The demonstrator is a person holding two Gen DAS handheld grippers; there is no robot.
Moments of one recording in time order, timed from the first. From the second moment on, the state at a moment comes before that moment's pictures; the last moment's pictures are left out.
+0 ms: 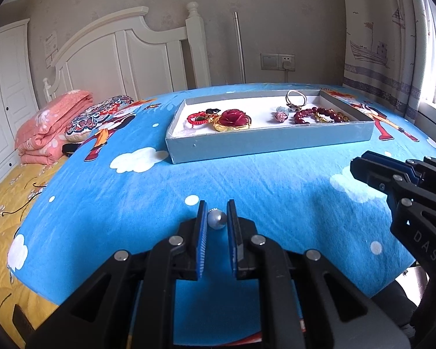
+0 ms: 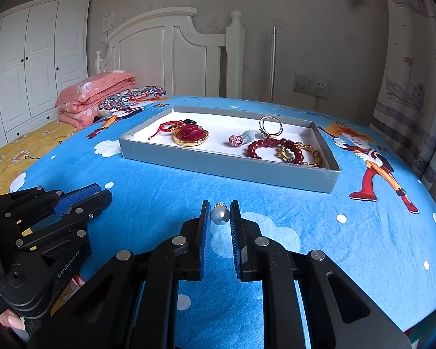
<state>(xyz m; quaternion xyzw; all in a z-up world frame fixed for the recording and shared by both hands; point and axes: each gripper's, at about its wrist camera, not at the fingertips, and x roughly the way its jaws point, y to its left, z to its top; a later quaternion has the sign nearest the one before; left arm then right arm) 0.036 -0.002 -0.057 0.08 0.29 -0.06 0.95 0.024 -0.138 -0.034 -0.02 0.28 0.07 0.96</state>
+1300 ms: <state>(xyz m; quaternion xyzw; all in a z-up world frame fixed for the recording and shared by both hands) 0.251 -0.036 0.002 0.05 0.36 -0.03 0.93 0.207 -0.169 0.003 0.00 0.35 0.03 0.94</state>
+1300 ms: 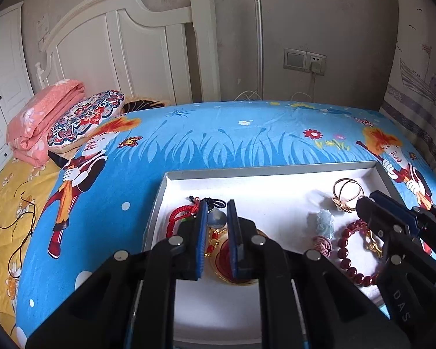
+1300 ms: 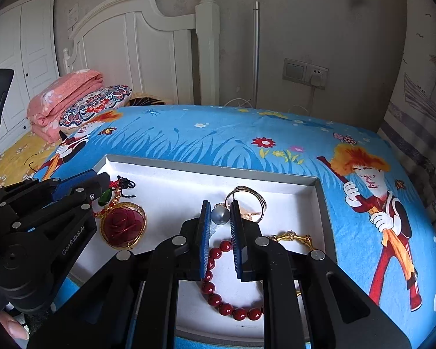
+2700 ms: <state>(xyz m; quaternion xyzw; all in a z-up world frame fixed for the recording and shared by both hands) 0.160 -0.012 0.036 0.04 0.27 -0.03 0.96 0.142 -0.188 0.026 0.01 0.31 0.02 0.95</state>
